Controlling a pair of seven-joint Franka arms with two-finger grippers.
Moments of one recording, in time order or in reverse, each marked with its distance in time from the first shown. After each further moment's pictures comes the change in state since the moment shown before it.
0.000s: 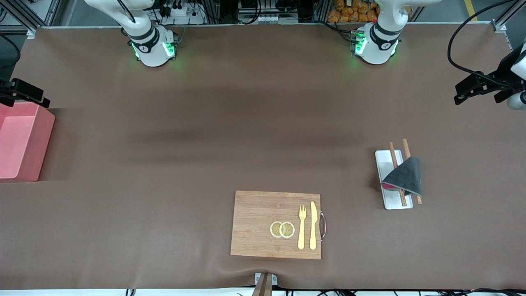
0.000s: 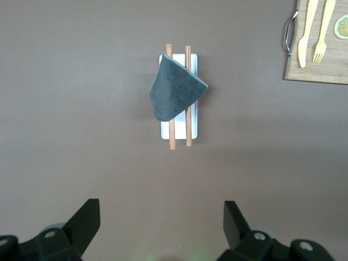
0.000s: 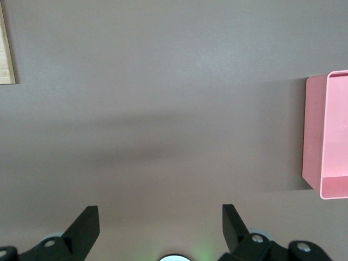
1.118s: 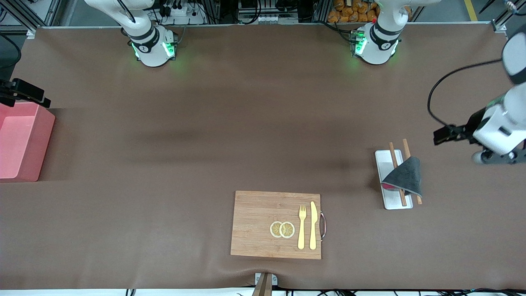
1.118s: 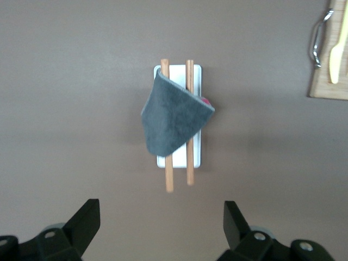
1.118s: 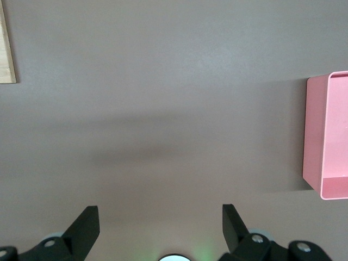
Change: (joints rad) left arm 0.010 0.233 0.002 -0.041 0.000 0.221 0.001; right arm 0.004 0.000 0.002 0.000 0.000 0.000 0.000
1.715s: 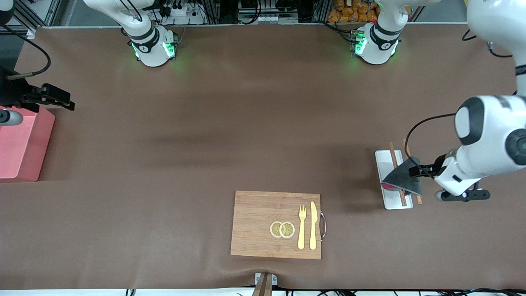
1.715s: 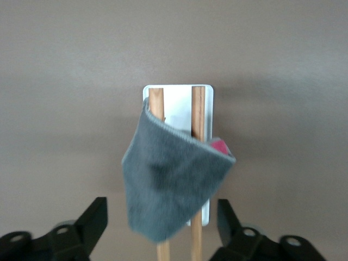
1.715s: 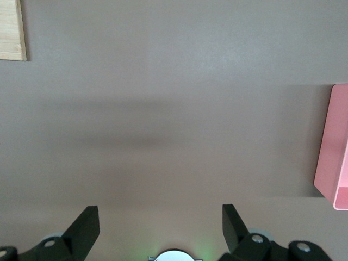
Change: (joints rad) left arm 0.015 0.228 0.001 -0.078 0.000 0.291 -0.001; right arm 0.086 0.032 0.005 -0.007 0.000 -0.008 -0.002
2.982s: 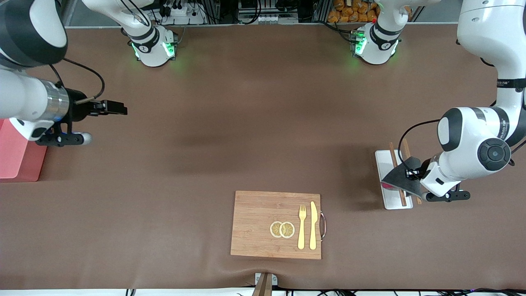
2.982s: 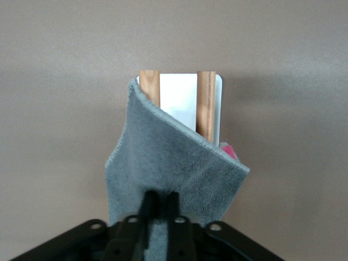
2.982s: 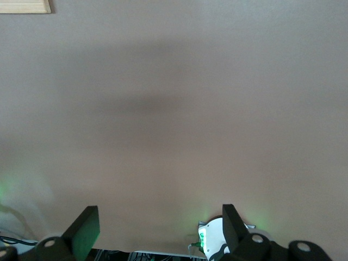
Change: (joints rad) left arm -0.001 0.013 0.001 -0.087 0.004 0.089 -0.015; right arm 0.099 0.134 0.005 -0.010 0.166 -0.079 0.167
